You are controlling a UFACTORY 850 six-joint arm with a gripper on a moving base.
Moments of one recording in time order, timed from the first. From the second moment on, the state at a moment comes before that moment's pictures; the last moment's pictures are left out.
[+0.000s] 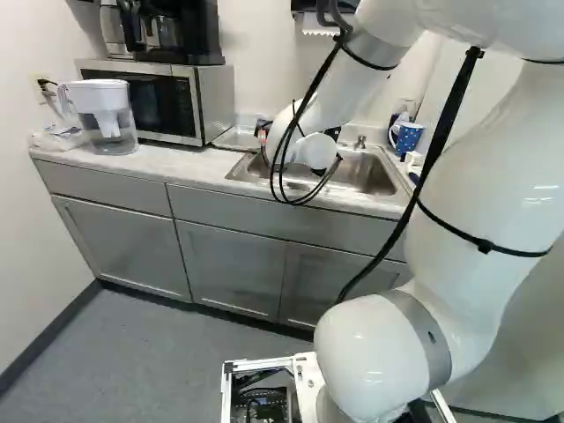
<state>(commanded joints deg) 8.0 -1.9 -38.0 0.0 43.5 103.6</state>
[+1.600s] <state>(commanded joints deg) 8.0 -1.9 -38.0 0.0 43.5 55.4</state>
